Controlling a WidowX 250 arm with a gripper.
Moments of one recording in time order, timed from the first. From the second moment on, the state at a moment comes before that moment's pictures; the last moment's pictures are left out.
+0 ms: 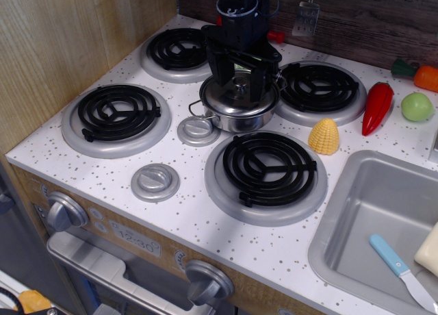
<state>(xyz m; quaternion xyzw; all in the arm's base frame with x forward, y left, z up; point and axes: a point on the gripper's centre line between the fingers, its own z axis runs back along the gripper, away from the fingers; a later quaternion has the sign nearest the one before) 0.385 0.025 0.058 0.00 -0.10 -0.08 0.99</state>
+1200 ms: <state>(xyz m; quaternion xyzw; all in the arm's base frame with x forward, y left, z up) 0.400 0.025 0.078 0.01 -0.06 -0.11 0.99</state>
